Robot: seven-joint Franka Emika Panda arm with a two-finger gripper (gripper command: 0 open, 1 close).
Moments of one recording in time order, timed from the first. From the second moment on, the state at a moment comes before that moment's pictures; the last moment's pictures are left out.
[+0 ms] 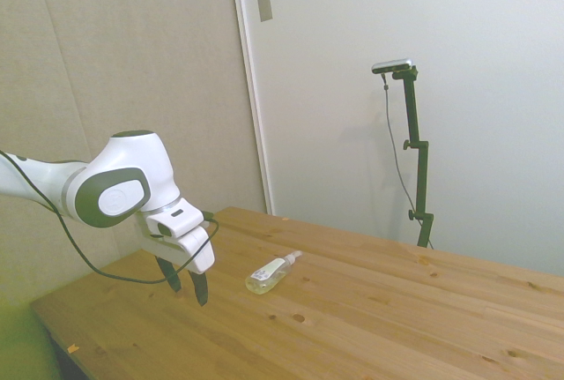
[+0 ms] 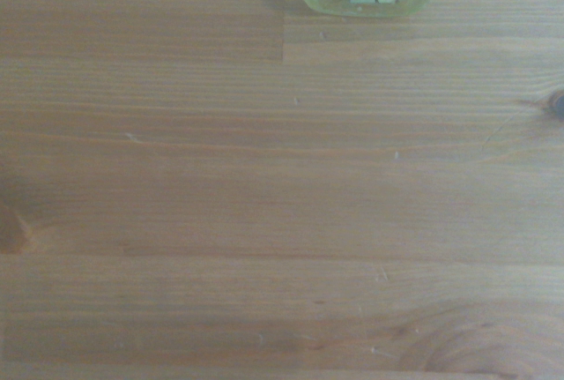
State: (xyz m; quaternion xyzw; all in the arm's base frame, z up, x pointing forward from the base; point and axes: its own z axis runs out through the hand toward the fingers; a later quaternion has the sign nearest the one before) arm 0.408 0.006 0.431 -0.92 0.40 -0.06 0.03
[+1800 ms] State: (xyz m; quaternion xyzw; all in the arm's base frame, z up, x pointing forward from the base) arm 0.728 -0.011 0.368 -0.88 0.47 -0.12 0.00
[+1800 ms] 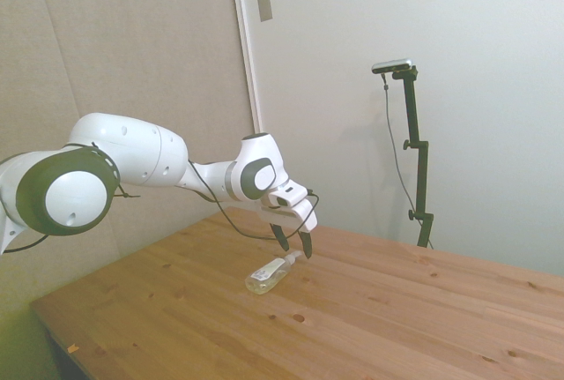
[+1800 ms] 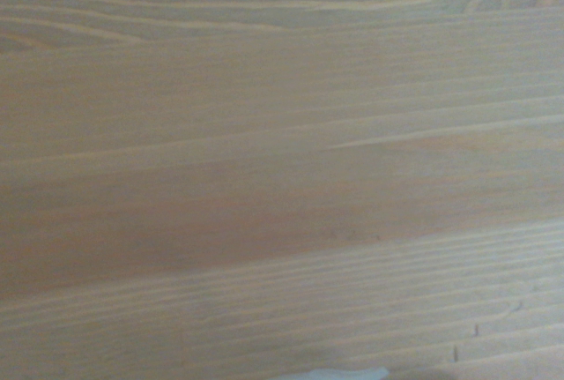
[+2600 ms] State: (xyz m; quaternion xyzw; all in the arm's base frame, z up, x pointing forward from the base) arm 0.730 -0.019 0.355 -0.88 0.47 -0.10 0.00
